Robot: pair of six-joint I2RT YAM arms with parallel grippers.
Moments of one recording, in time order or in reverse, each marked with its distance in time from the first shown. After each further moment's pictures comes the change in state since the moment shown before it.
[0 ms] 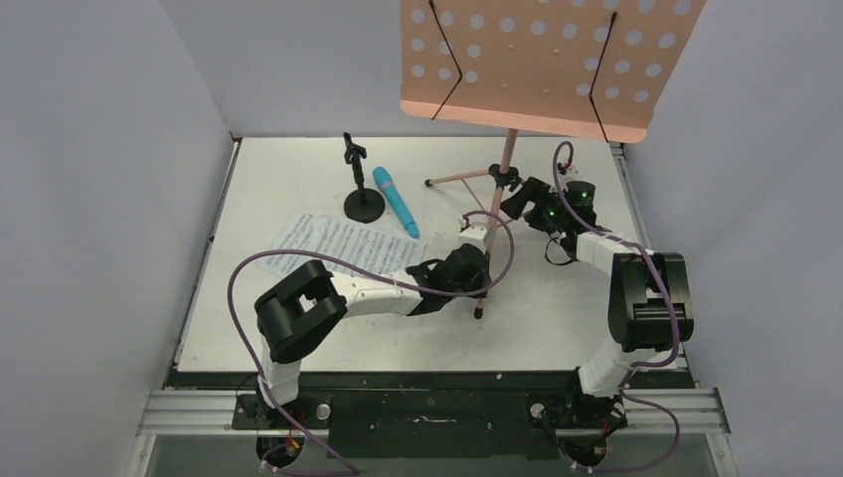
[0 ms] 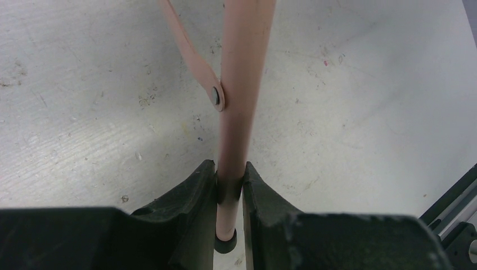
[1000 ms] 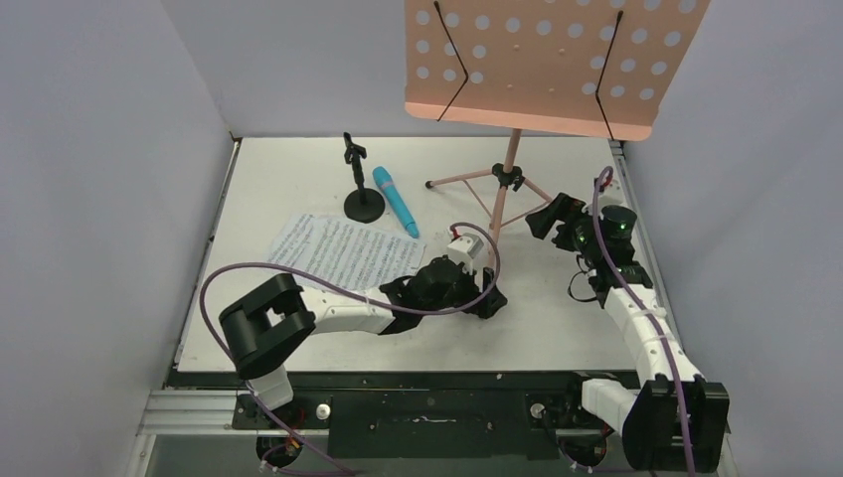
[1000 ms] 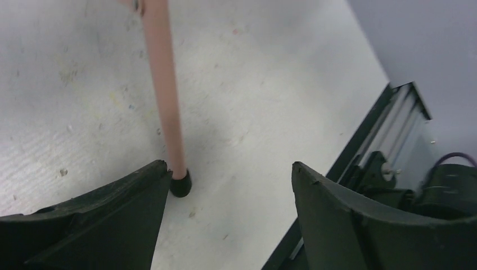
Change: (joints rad) left arm -0.021 -0.152 -0.251 0.260 0.186 -0.010; right arm -0.064 -0.560 -0.175 -0.279 0.098 -0.064
